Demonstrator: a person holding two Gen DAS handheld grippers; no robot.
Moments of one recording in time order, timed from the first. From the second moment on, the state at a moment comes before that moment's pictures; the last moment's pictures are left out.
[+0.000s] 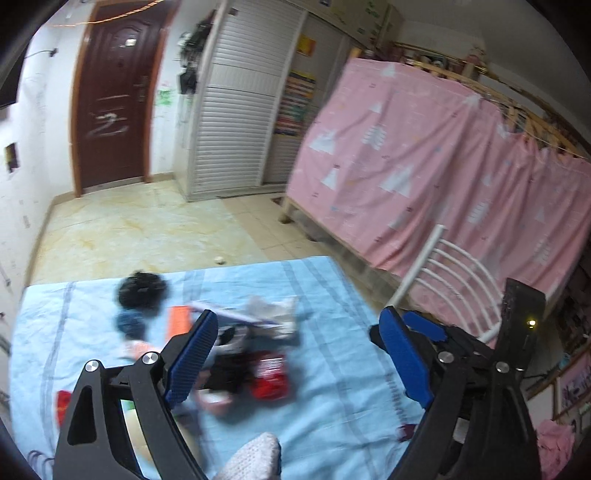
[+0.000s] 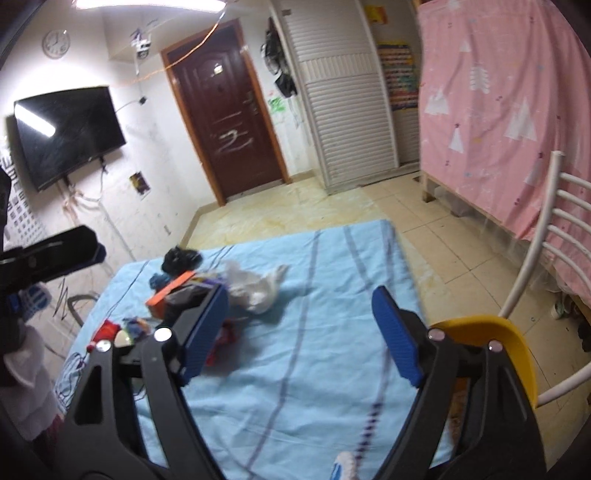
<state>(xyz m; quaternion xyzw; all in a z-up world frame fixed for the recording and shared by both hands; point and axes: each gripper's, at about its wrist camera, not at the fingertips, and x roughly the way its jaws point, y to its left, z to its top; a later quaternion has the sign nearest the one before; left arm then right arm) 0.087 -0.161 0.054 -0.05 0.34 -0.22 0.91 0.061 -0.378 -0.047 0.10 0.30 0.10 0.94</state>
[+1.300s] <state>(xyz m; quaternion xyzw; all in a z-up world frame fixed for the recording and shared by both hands) 0.091 0.001 -0.076 -0.02 0.46 -0.04 0.88 0.107 -0.261 -0.107 0.02 0.42 0.14 0.90</state>
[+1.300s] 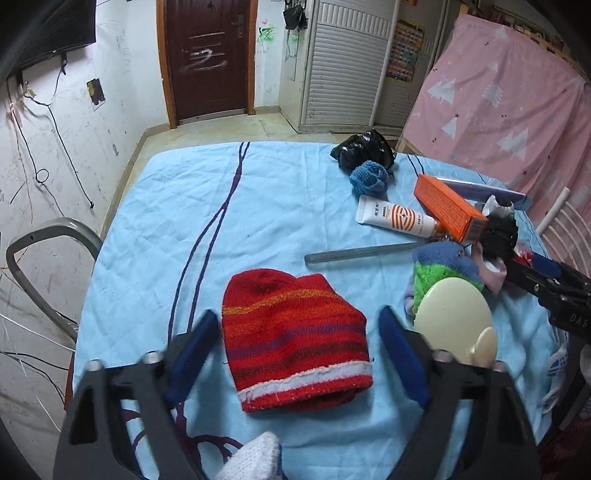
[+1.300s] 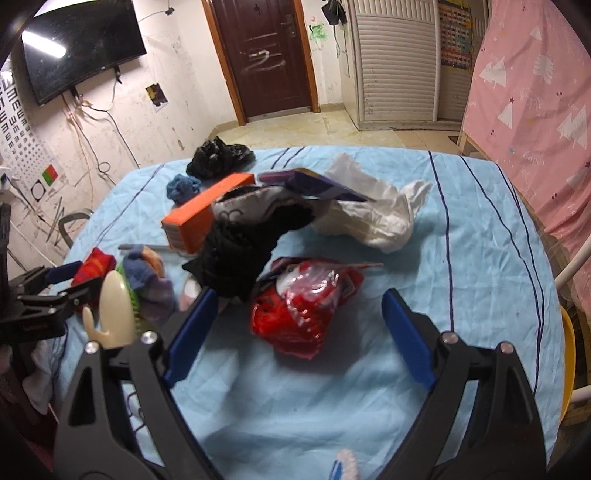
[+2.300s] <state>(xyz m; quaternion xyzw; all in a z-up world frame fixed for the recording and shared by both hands) 0.077 -0.049 0.003 -0.01 0.38 -0.07 0.92 0.076 -0.335 -0.057 0.07 0.33 0.13 0.93</state>
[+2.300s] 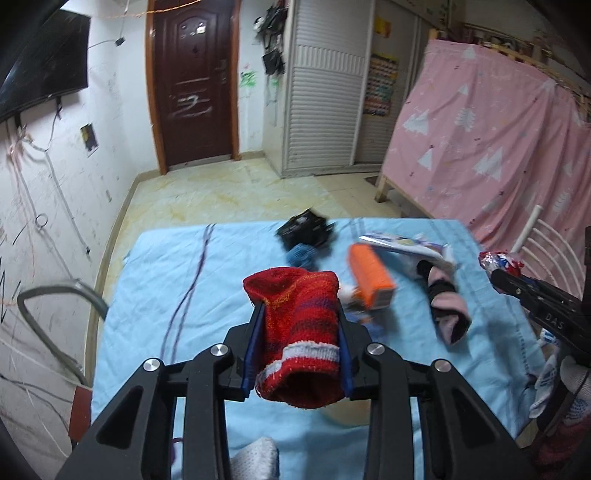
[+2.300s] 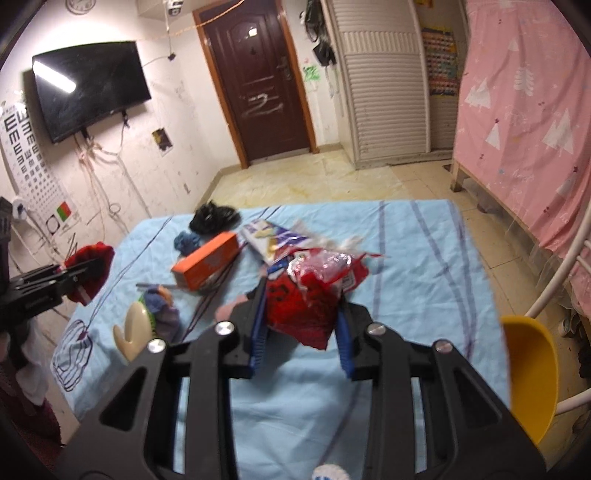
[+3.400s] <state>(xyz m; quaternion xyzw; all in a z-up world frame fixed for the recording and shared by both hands) 0.089 -0.289 0.025 0.05 0.38 -0.26 0.89 0.031 -0.521 -0.077 0.15 0.30 -0.01 0.94</state>
